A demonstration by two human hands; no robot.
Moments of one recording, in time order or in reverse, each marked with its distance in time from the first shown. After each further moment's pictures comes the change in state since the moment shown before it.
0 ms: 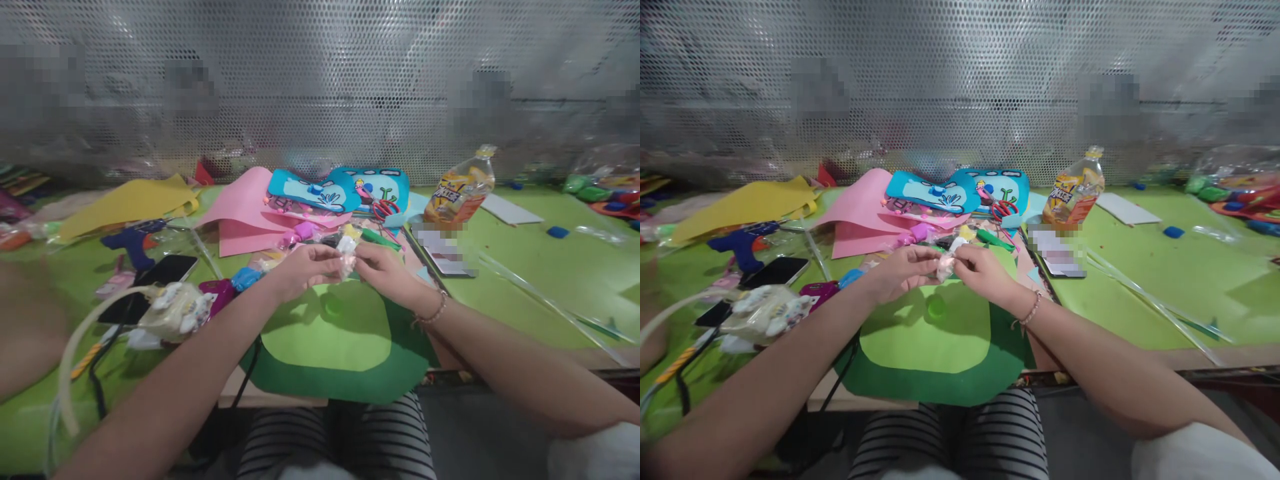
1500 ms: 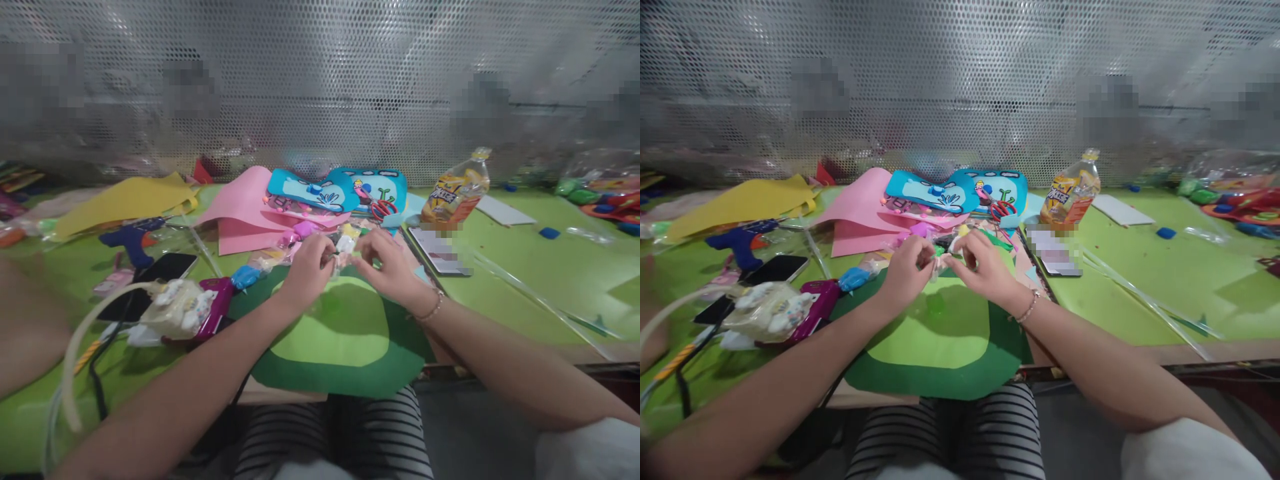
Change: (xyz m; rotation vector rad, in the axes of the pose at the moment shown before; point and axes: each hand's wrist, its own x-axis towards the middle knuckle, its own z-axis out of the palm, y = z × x) left_hand 0.005 -0.023 0.006 1.020 0.471 0.751; right_hand -0.005 0.001 0.001 -0.053 0.215 -0.161
